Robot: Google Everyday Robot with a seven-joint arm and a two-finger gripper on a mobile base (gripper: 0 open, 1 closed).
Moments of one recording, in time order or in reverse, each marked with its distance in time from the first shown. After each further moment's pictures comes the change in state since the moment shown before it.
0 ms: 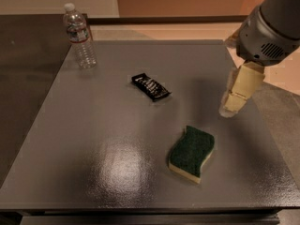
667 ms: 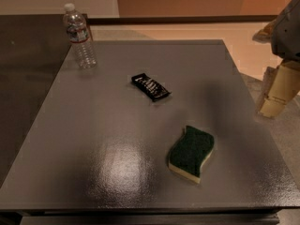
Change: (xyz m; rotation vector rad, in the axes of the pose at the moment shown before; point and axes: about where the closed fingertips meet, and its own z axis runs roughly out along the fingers) arm 0.035 0.016 -0.045 0.050 0.095 -0.006
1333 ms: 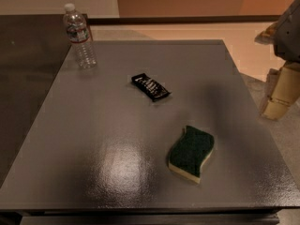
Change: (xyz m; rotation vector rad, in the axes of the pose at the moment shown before) arm 0.008 0.003 -0.002 -0.002 0.024 -0.002
